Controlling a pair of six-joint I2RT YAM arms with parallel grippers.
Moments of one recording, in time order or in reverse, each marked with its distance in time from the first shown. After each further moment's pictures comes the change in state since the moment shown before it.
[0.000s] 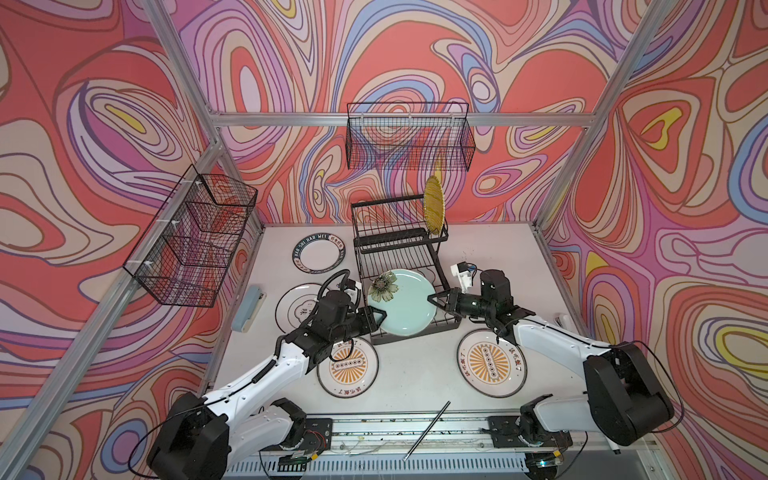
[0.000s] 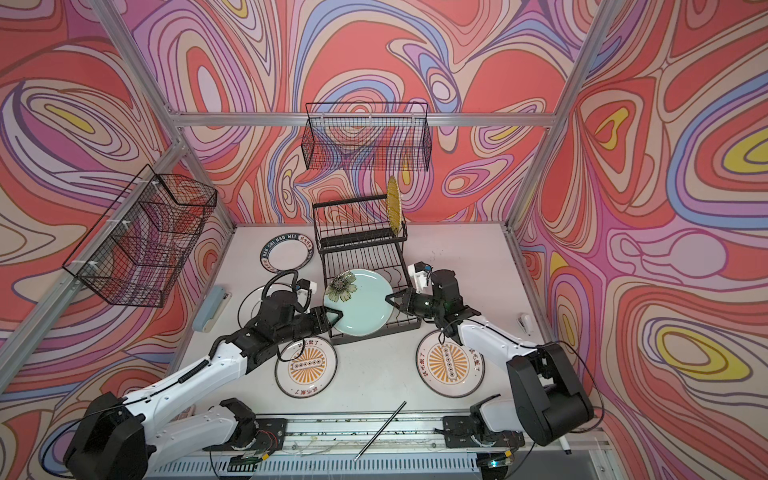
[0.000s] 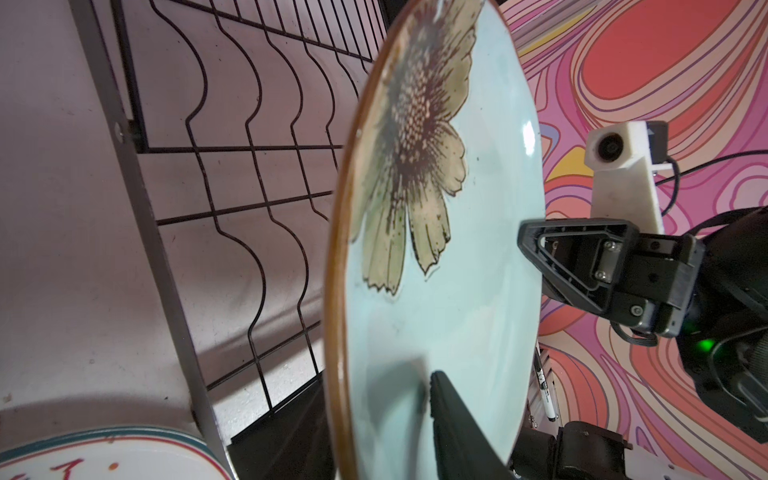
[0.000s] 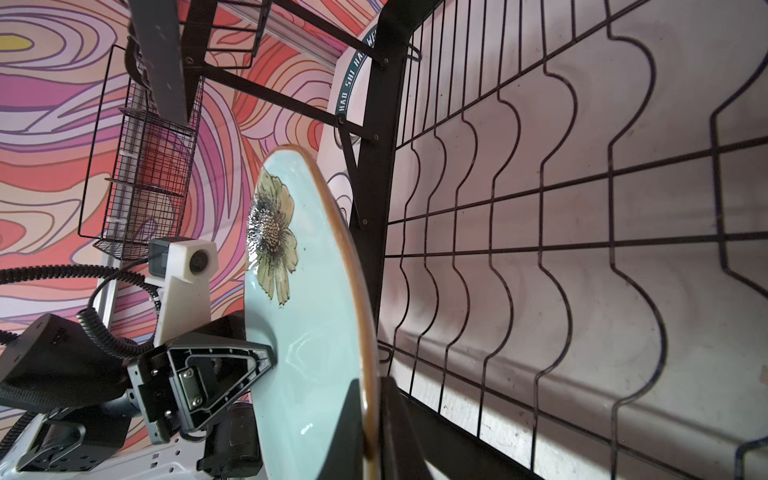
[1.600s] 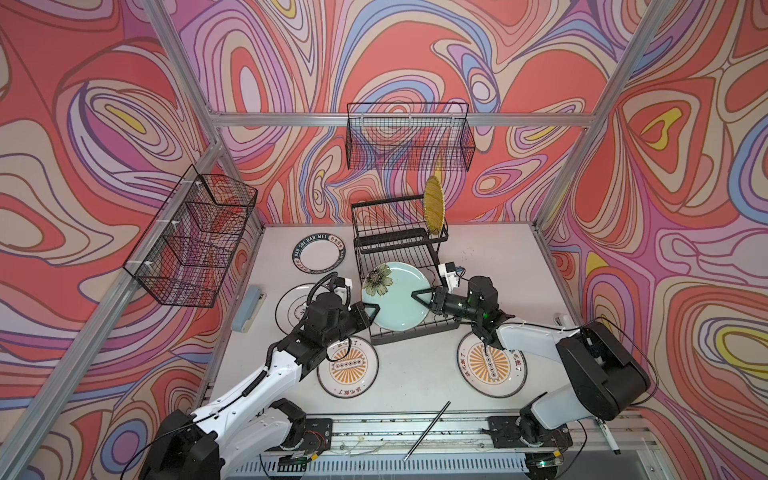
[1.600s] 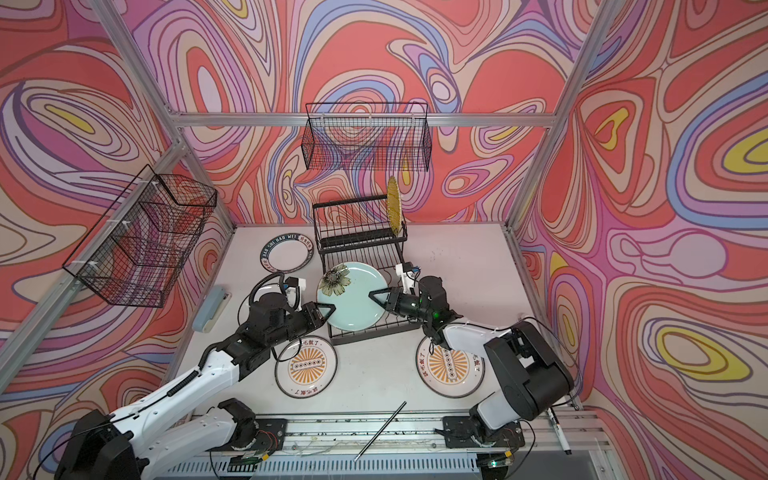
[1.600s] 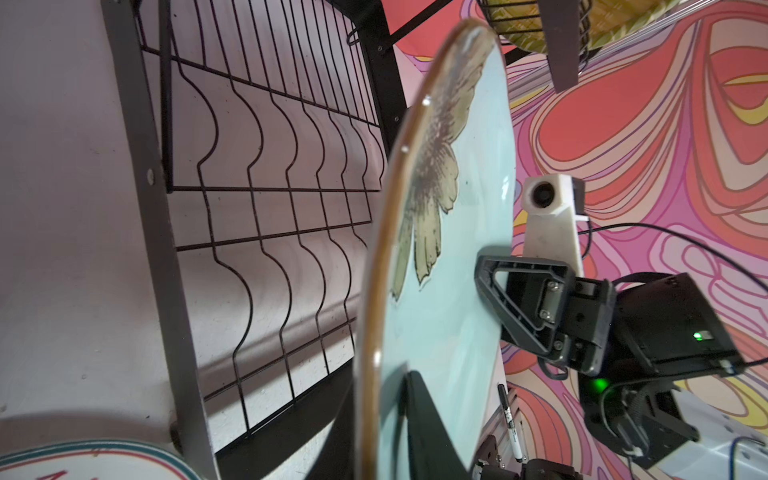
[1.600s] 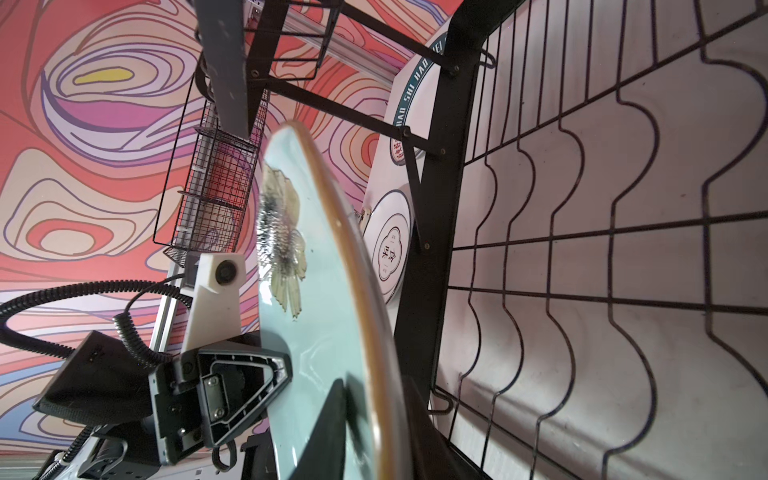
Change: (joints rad) left arm 0.019 -0.089 -0.038 0.046 -0.046 -0.088; right arm 0.122 0.147 -0.024 0.418 0.050 0.197
